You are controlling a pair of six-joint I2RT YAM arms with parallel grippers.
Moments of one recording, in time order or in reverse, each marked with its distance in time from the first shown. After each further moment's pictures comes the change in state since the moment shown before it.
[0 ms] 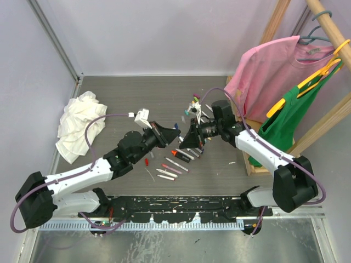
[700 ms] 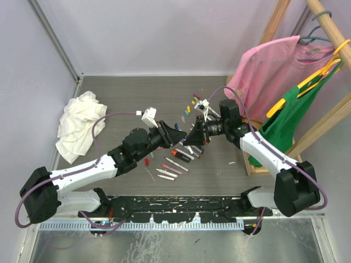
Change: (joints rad) left arm -0.008 0.055 0.050 -0.031 0.068 -0.027; right arm -0.059 -0.042 -0.040 0.095 -0.071 0.072
